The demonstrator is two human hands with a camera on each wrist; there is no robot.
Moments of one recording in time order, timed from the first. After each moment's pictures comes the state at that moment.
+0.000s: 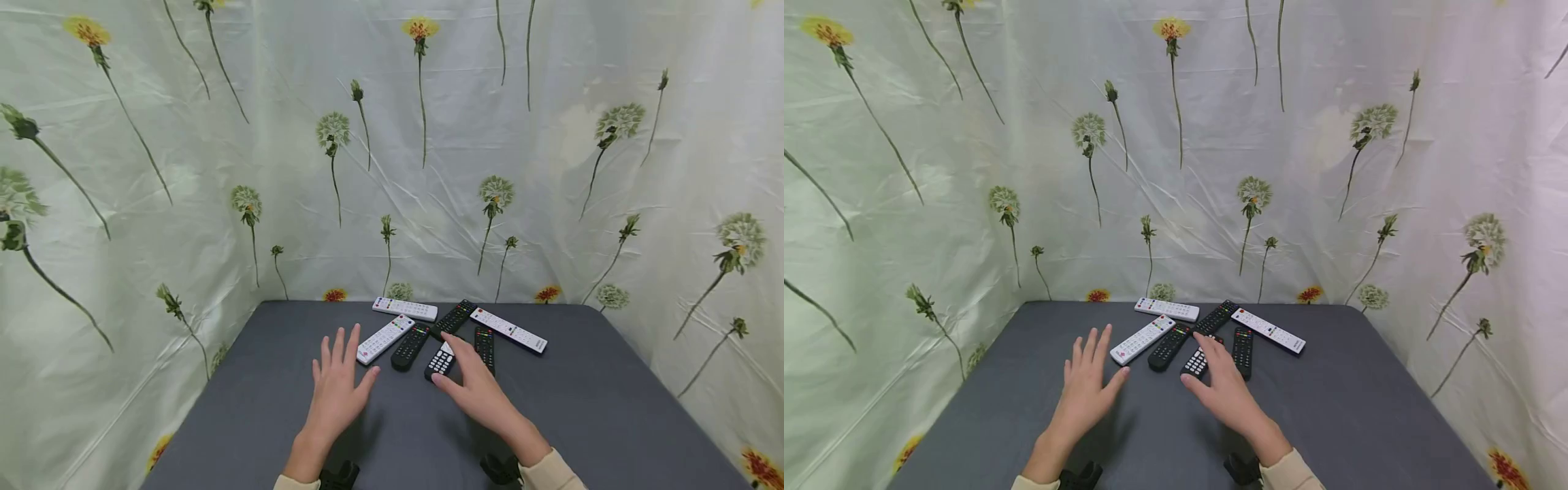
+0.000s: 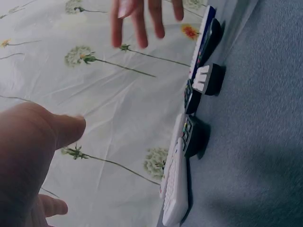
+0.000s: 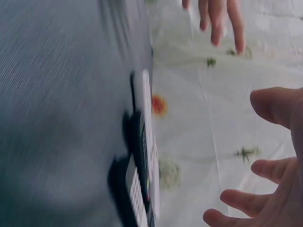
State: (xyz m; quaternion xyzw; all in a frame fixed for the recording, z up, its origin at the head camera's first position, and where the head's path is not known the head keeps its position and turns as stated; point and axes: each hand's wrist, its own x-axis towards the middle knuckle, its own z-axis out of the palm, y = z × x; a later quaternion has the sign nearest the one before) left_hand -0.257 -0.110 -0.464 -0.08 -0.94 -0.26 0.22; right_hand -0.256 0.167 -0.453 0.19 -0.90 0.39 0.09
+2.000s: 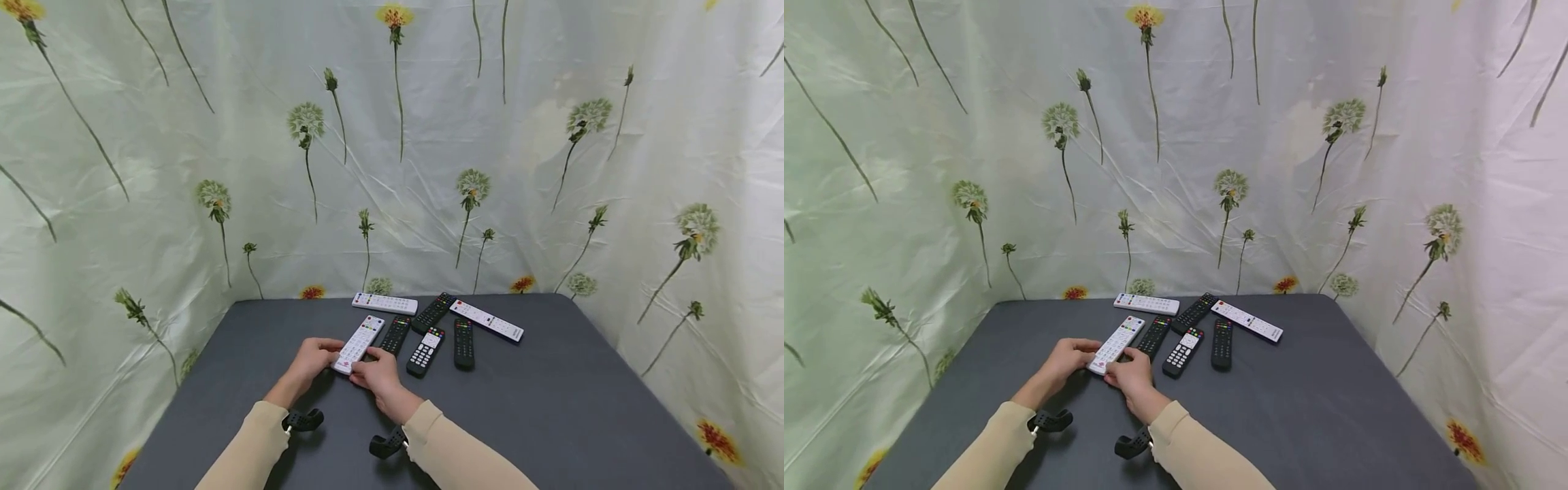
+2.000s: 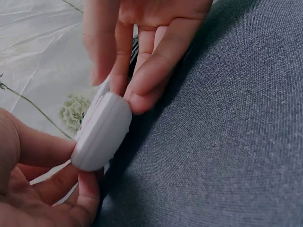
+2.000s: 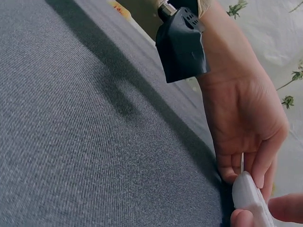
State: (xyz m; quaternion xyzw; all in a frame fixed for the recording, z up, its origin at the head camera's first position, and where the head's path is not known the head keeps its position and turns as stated) left_hand -0.370 -0.150 -0.507 -0.02 -0.82 -0.58 -0.04; right_hand -0.314 0.014 -0.498 -0.07 -0.63 0.77 -0.04
